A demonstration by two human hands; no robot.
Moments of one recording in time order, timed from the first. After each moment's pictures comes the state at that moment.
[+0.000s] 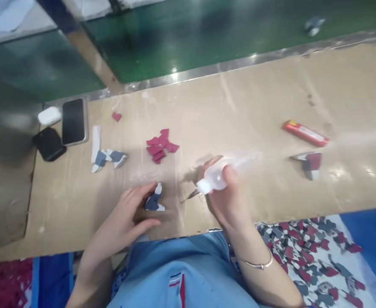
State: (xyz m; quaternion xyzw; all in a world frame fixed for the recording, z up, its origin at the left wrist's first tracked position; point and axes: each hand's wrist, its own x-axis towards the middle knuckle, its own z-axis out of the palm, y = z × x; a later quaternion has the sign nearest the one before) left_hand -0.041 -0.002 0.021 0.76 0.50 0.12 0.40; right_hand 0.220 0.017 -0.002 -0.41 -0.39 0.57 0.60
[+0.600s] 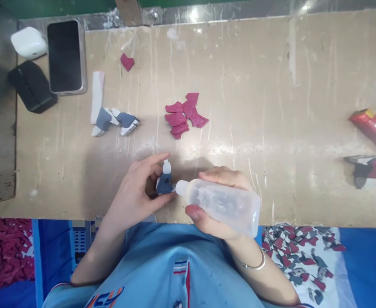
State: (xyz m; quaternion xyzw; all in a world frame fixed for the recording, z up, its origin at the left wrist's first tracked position) left_hand -0.024 -0.004 0.008 0.71 0.54 0.22 0.39; right_hand 0.180 -0.015 -0.016 -0.46 -0.59 0.32 0.58
